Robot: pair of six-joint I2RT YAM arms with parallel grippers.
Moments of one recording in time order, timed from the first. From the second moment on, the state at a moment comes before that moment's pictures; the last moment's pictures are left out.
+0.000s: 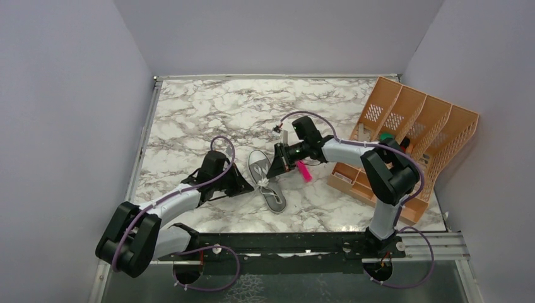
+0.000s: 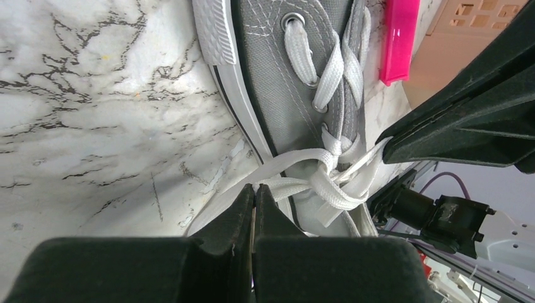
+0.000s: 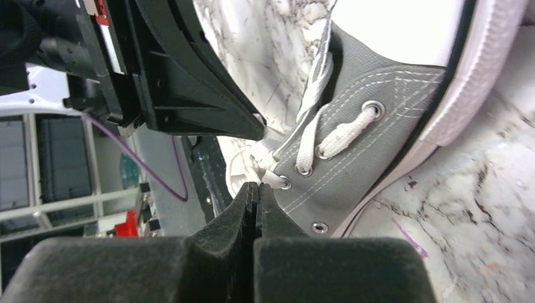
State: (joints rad) left arm -0.45 1.18 0.38 0.03 0.41 -0.88; right arm 0.61 1.86 1.06 -0.04 -0.95 0.40
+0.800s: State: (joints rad) left arm -0.45 1.34 0.49 -0.14 0.43 -0.87; right arm 0.49 1.64 0.88 0.01 -0.65 0.59
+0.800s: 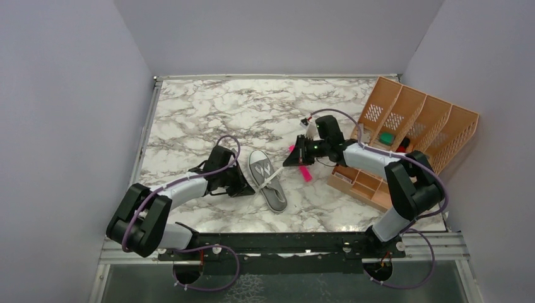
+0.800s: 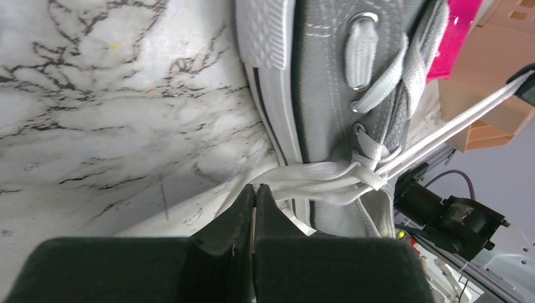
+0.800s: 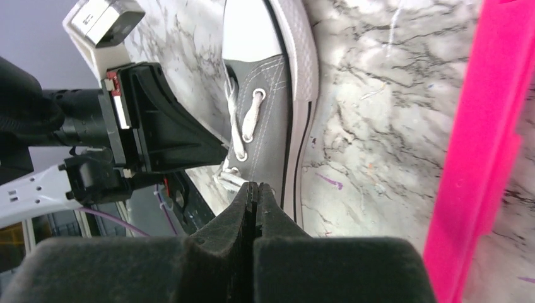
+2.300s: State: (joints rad) left arm -0.60 1.12 0.69 -0.39 0.33 -0.63; right arm 0.42 1.67 1.00 -0.16 -0.76 0.37
